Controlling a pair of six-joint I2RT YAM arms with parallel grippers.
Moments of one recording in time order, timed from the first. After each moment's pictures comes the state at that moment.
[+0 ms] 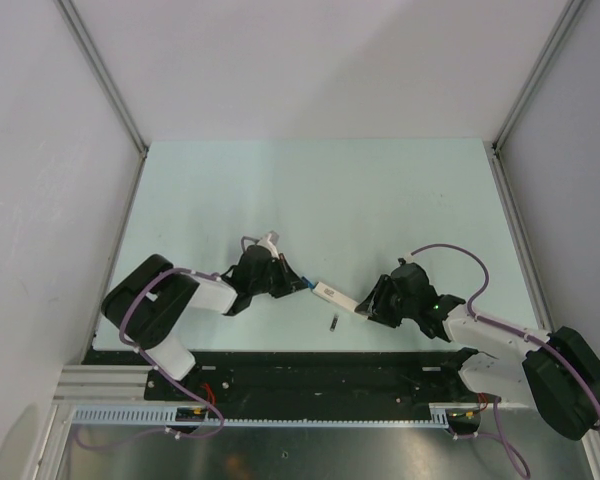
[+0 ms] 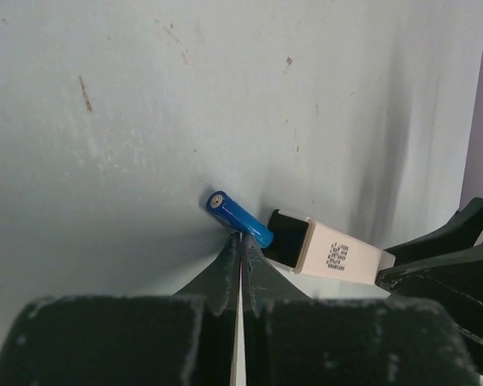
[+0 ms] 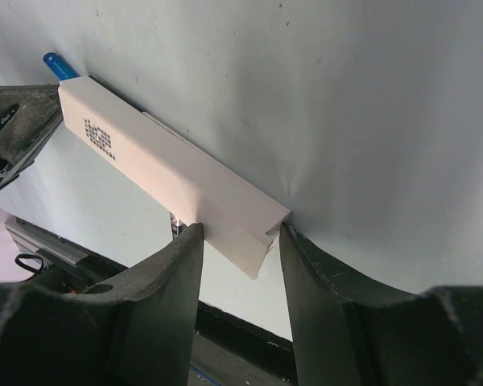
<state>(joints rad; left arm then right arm) -0.63 1.62 0.46 0.55 0.23 -0.91 0.63 1.10 0.33 -0.08 -0.12 1.05</state>
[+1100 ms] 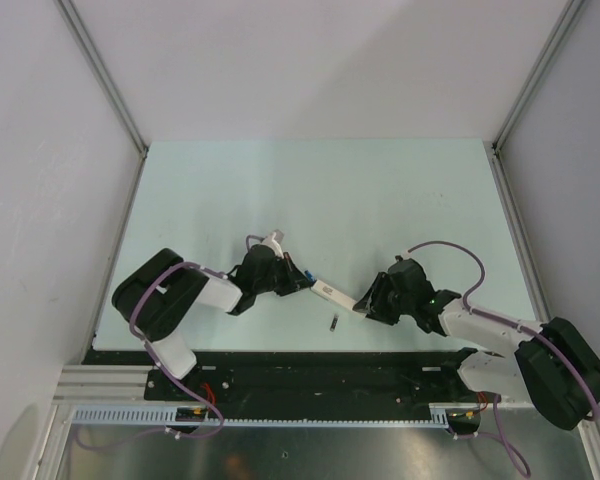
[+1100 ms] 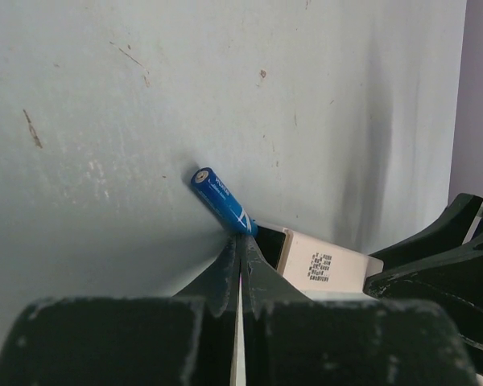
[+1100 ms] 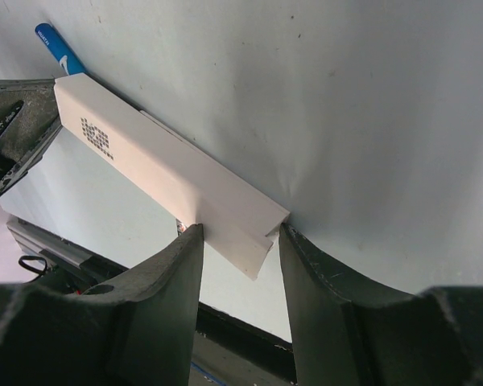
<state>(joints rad) -0.64 1.70 0.49 0.64 0.26 -0.92 0.63 1.16 0.36 -0.08 -0.14 1.04</state>
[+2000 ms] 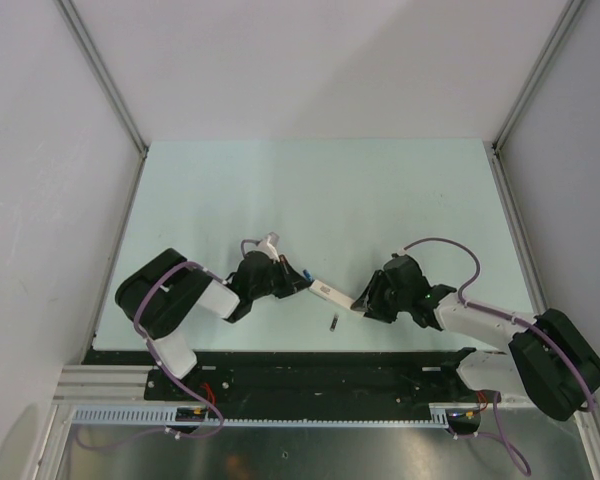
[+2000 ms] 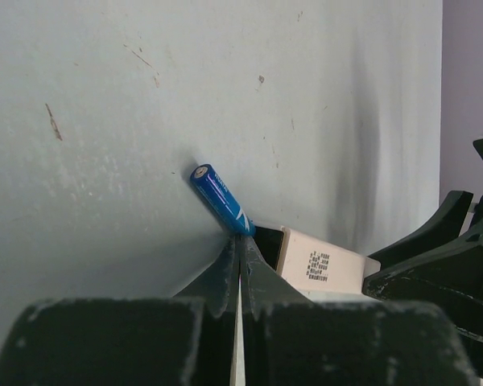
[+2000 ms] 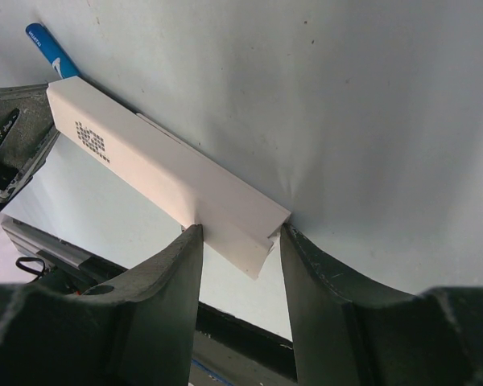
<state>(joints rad) -0.64 1.73 0.41 0.81 0.24 -0.93 0.63 1.22 0.41 -0.10 -0.15 1.04</state>
